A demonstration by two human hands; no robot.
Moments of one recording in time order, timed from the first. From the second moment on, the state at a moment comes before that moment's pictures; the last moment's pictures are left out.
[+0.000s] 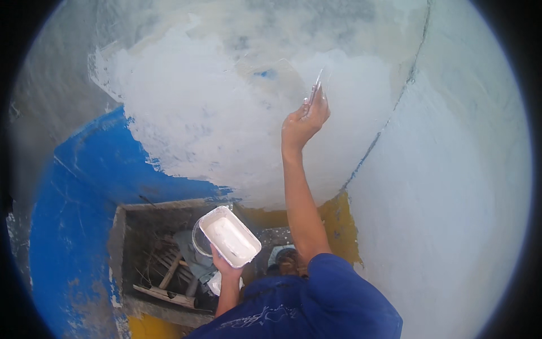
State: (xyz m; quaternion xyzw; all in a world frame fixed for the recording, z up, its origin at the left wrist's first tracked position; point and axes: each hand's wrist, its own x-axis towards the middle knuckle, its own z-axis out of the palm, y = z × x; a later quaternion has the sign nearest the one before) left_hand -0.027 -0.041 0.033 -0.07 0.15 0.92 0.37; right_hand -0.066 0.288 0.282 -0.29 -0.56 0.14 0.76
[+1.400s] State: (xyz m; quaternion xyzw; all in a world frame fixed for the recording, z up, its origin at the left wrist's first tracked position) left_hand -0.040 -0.058 0.026 -0.08 0.15 0.94 0.31; right_hand -0.138 0.193 0.280 -0.13 -0.67 0.12 0.72
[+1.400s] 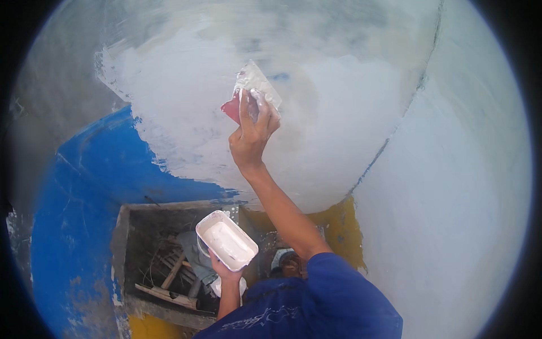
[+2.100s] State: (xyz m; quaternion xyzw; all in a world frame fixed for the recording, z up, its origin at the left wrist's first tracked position) left_hand -0.038 -0.054 0.029 -0.05 0.15 0.93 0.34; right_hand -0.106 0.261 0.271 -0.27 -0.62 0.14 0.72
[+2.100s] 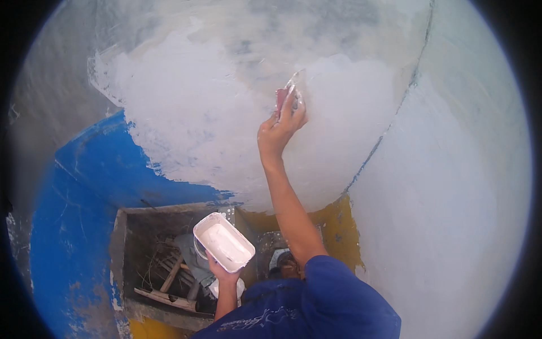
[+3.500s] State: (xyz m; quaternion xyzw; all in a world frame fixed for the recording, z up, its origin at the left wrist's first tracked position) left_hand -0.038 -0.042 0.039 -0.07 0.12 0.94 0.32; right_hand -0.113 0.239 0.255 -0.15 -0.68 0.07 0.71
